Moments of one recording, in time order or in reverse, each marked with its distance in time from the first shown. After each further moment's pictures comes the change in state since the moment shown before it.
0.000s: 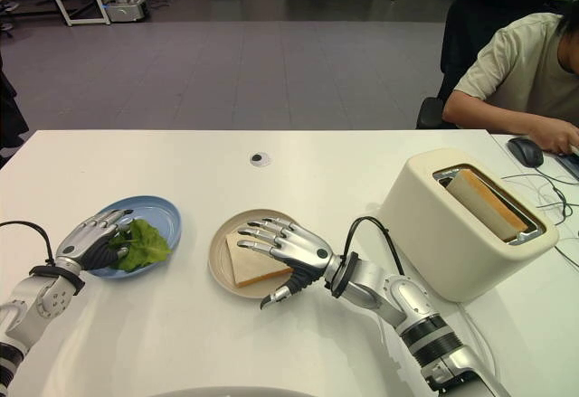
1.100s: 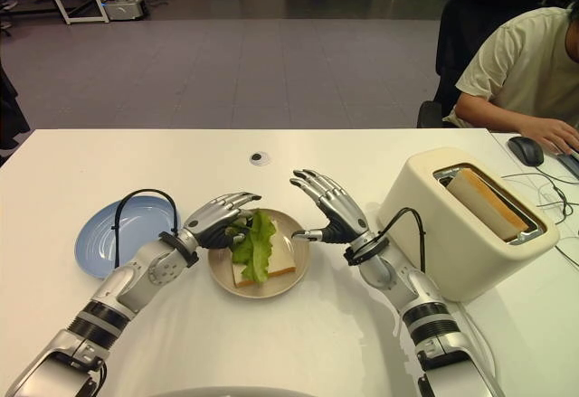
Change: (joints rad) left arm -0.279 -0.358 -0.326 -0.178 0.064 -0.007 -0.167; right arm -0.081 0.074 -0.173 0.338 0.196 -0.009 -0.175
